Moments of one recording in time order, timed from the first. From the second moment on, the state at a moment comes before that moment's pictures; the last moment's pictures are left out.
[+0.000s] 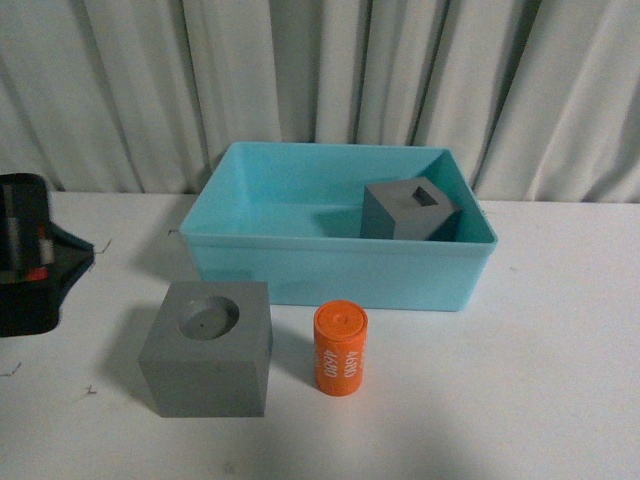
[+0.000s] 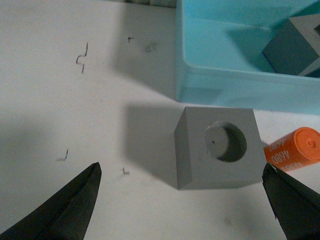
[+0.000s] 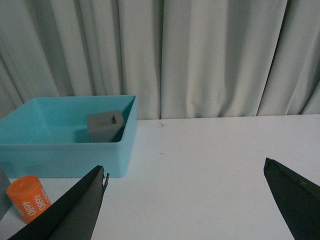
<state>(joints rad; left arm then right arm) -0.26 1.19 0.49 0.12 -0.15 -0.22 -0.01 0.00 0.01 0.00 0.00 0.00</state>
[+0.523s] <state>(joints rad) -0.29 1.65 0.62 0.39 -0.15 -0.03 -0.01 0.00 0.01 0.00 0.00 0.00</state>
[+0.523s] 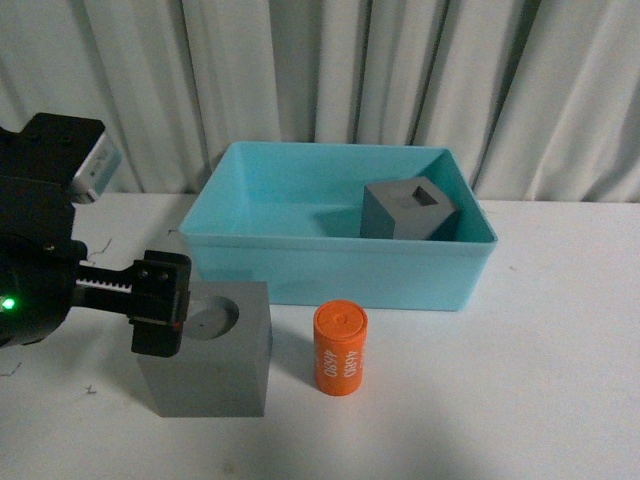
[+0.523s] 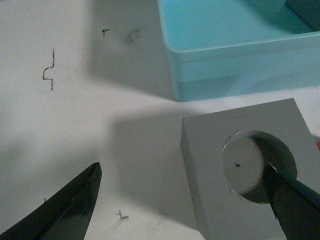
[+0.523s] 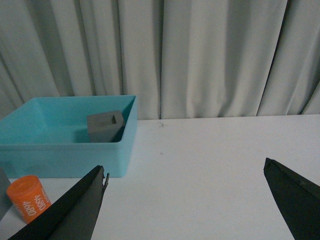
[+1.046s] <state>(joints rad) -0.29 1.78 0.69 0.41 -0.15 -0.02 -0.01 0.00 0.01 0.00 0.00 0.00</state>
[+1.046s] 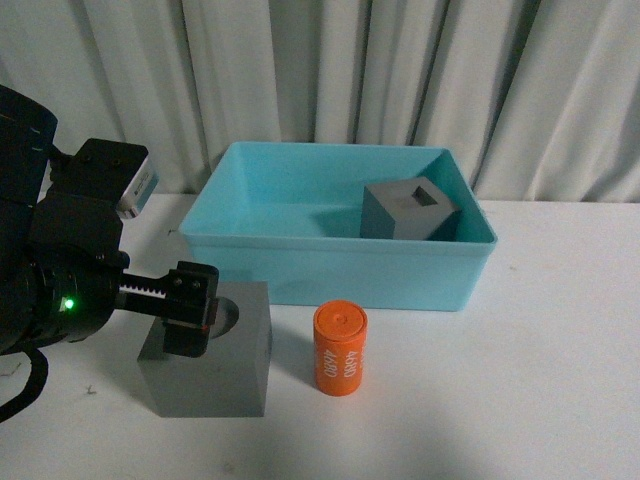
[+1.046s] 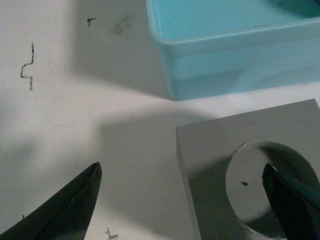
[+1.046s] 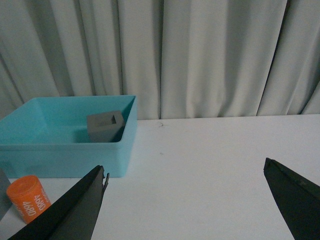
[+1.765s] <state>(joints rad) -0.33 1.85 0.72 0.41 -0.17 -0.02 -0.01 0.00 0.01 0.00 0.00 0.00</state>
